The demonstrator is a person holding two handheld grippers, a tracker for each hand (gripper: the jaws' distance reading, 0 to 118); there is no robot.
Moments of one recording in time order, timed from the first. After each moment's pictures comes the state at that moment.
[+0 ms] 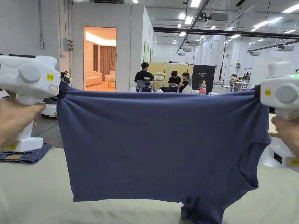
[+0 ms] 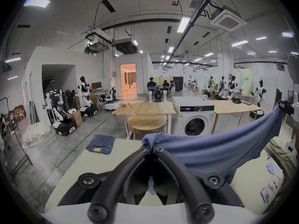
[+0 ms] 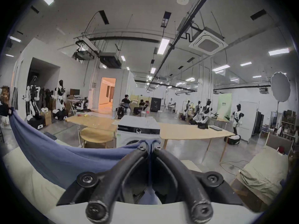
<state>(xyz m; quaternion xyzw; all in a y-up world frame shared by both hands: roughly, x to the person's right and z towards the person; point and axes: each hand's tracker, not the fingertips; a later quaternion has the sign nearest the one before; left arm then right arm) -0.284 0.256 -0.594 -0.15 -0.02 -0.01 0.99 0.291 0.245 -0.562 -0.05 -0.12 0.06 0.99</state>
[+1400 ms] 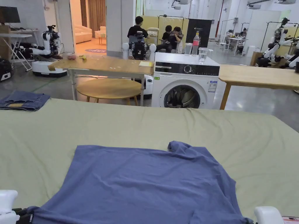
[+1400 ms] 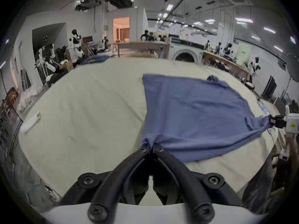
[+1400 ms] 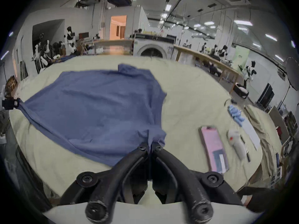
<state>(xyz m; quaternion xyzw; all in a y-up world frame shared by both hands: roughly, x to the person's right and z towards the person) -0.303 -0.095 -0.299 -0.38 -0.05 0.01 0.92 0.270 -0.126 -0.251 -0.38 -0.07 0.04 0.92</state>
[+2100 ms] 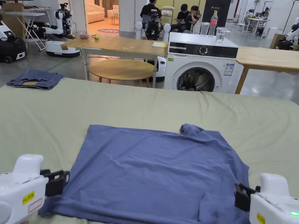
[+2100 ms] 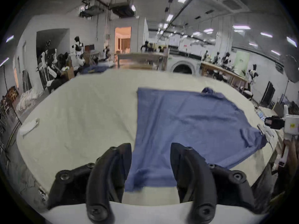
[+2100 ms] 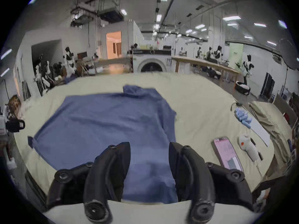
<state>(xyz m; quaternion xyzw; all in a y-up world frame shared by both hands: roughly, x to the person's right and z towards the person) -0.265 -0.065 -0.298 -0.27 -0.06 0.02 0.96 0.230 -0.091 -0.271 -0.26 -0.07 -0.02 0.96</state>
